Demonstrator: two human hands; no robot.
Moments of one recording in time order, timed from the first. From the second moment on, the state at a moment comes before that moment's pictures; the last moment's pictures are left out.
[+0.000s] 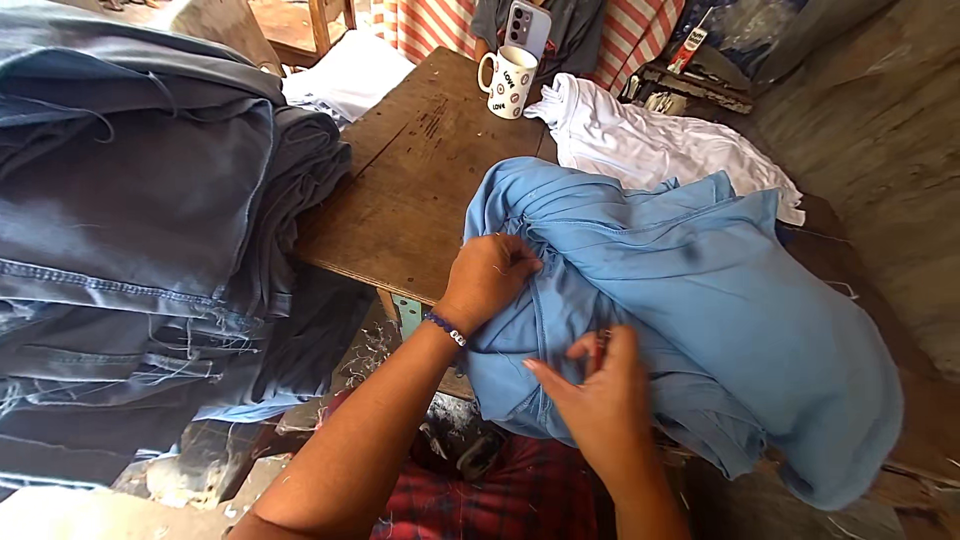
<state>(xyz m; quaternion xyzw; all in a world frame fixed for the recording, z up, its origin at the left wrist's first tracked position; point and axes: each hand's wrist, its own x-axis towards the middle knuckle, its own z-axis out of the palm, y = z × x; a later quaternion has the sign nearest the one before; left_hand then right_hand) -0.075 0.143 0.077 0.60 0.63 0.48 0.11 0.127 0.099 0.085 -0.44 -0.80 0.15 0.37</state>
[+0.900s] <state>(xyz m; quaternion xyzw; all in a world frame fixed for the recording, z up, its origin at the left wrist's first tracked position) -0.035 0.034 0.065 0.54 0.72 0.43 0.09 0.209 0.134 0.053 -0.19 -0.67 0.52 0.49</state>
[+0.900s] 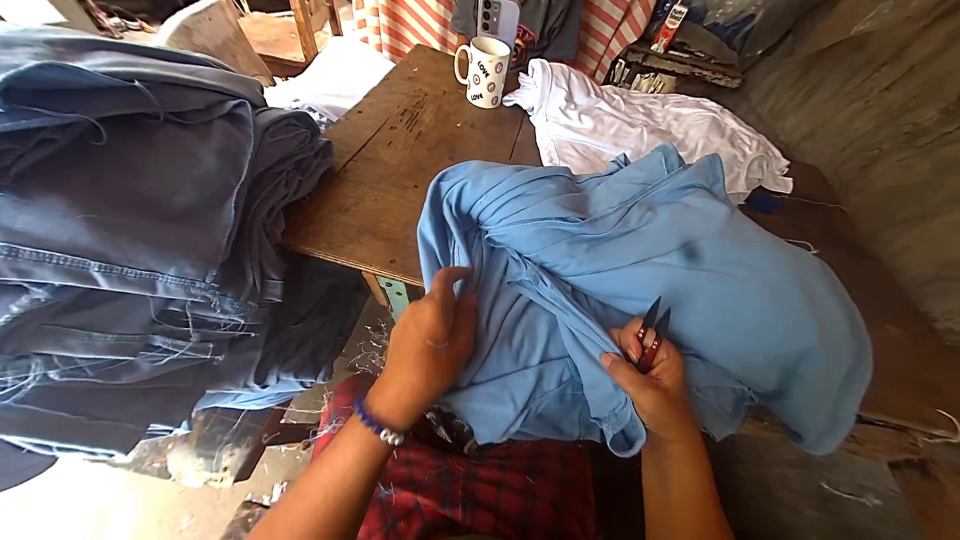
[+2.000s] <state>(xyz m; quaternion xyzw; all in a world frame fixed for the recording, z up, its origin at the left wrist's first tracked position) 0.024 0.041 0.097 0.17 0.47 0.73 0.45 0.215 0.103 0.051 -0.14 -0.80 0.33 0.48</state>
